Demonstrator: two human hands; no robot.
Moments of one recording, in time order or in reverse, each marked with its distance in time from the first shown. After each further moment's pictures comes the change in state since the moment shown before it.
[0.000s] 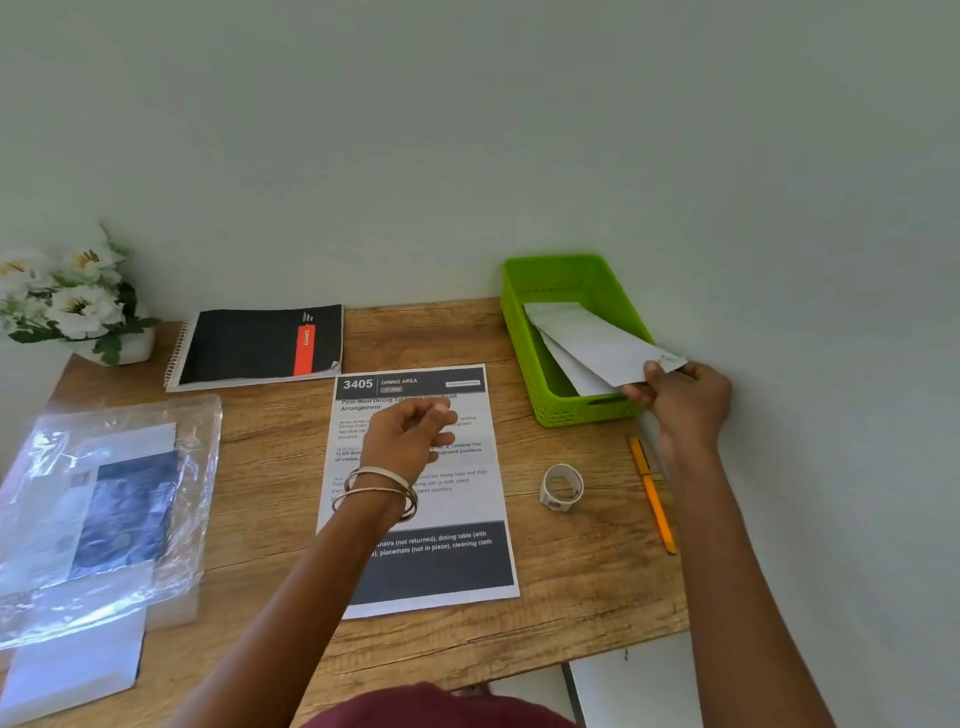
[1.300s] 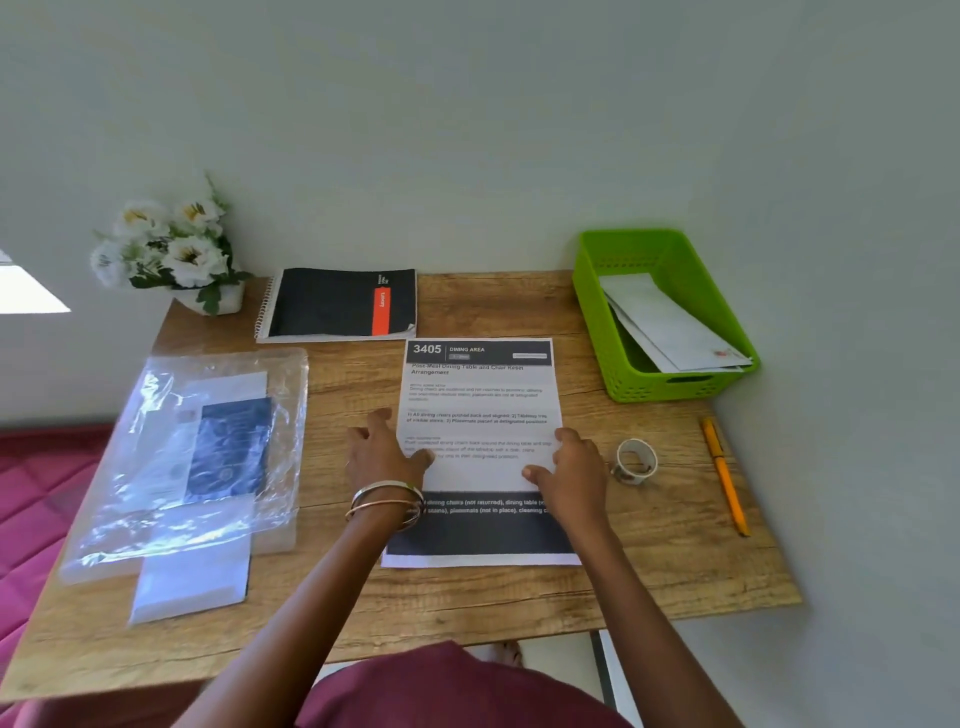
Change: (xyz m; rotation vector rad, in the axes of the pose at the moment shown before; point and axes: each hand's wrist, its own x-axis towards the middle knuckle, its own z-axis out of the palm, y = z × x) left_hand -0.007 -0.059 -0.093 0.667 0.252 -0.120; right_hand -0.140 0.114 0.069 -1.047 -0.481 -0.142
